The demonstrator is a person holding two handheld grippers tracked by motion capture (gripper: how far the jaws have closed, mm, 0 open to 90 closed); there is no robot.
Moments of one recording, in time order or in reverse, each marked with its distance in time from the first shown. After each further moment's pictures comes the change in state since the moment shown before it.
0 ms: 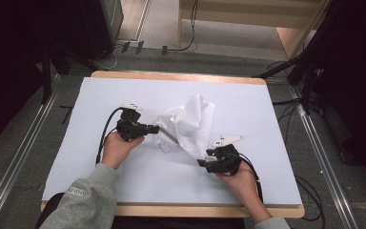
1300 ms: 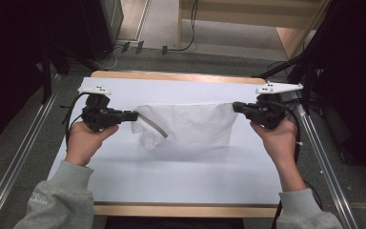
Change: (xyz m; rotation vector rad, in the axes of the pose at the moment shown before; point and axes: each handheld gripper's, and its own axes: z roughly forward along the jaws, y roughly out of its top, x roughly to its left) left arm -0.014 0.032 -0.096 -0.070 0.003 0.025; right arm -0.065 0.099 -0.126 -0.217 -0.116 0.045
